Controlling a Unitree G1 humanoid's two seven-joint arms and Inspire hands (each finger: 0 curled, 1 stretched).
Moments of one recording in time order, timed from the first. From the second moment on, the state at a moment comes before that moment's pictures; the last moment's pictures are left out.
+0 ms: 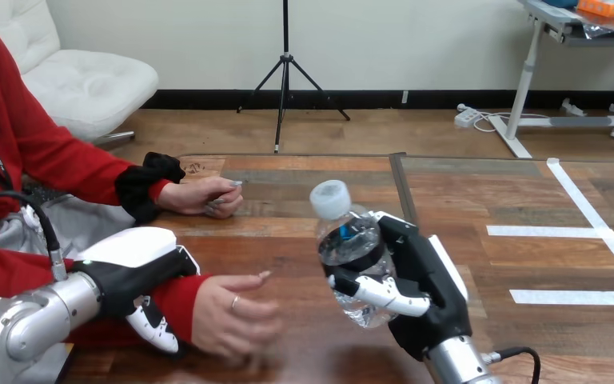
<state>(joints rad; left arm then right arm) -0.33 0.75 -0.32 0.54 0.58 -0.46 -0.29 -0.05 0.06 0.00 0.44 0.29 -0.41 0.46</state>
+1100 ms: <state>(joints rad) -0.26 0.76 -0.25 0.33 0.51 -0.37 -0.37 -0.13 0.06 0.04 0.65 0.12 -0.45 0.39</state>
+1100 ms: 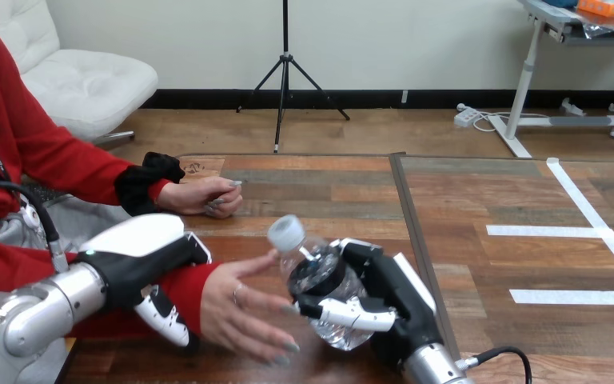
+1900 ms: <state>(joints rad) -0.27 0.75 -0.21 0.25 0.49 -0.36 -0.38 -0.20 0.06 0.07 0.82 0.00 -0.54 0.30</state>
